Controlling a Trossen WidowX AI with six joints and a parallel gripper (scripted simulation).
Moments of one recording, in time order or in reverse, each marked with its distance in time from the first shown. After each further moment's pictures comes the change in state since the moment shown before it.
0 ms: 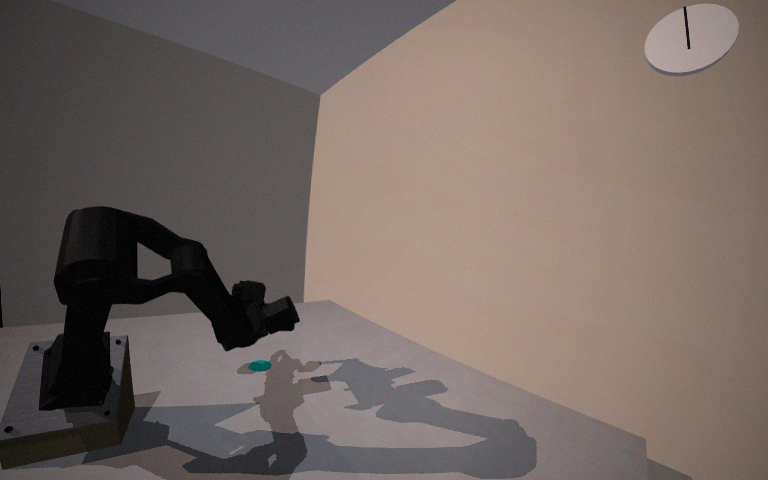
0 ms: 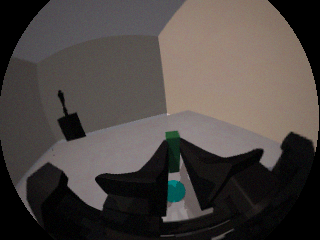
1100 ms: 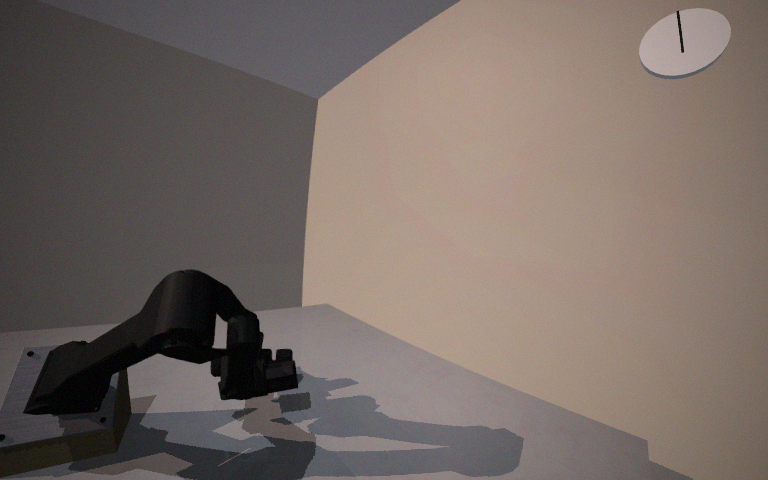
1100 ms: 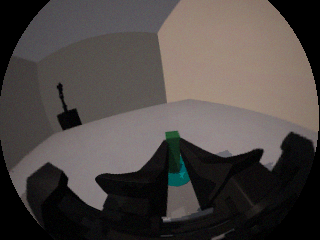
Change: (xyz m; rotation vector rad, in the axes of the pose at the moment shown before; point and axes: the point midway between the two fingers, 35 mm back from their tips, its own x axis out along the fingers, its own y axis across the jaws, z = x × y) arm 0.011 0.003 -0.106 0.015 0.015 0.011
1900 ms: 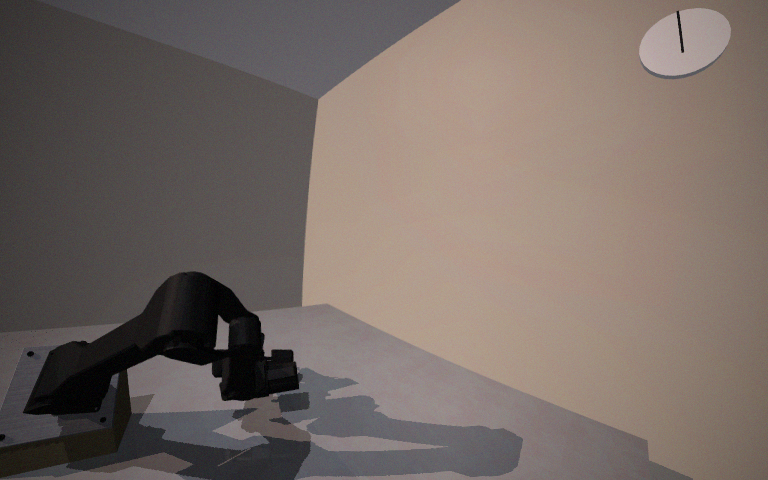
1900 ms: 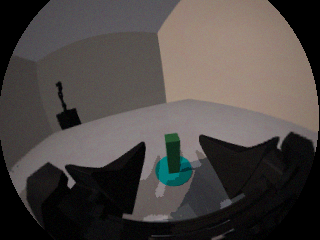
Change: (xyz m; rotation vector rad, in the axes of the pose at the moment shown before) arm 0.001 -0.002 -0.002 -0.004 0.000 -0.003
